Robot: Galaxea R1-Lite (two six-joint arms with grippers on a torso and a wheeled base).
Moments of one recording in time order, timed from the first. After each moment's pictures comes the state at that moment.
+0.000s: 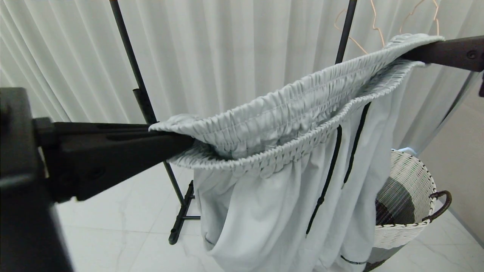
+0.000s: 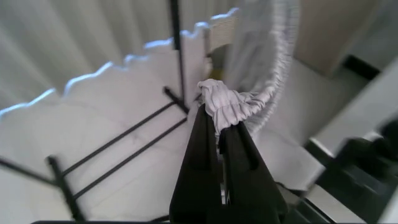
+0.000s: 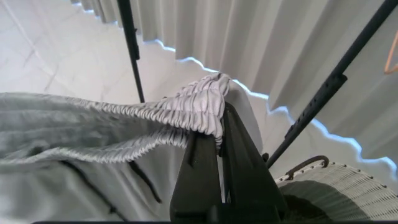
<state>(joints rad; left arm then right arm) -1.26 1.21 -1.25 0.31 0.49 -0.05 0.89 1.27 -1.42 0.23 -0.23 -0.04</state>
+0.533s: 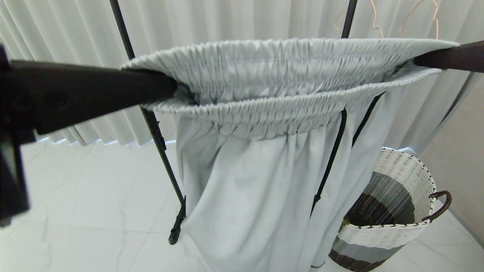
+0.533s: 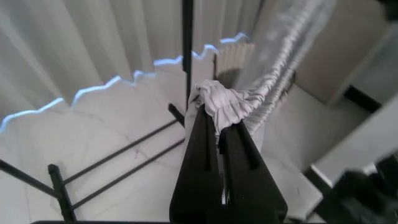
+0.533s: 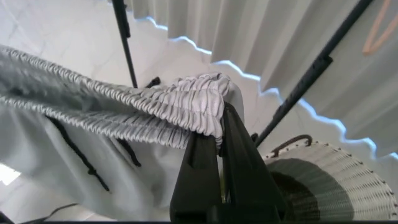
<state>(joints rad) -1.22 1.23 -1.36 0.31 0.52 -0.04 0.87 1.27 -1.56 0.46 -0.24 -0.05</state>
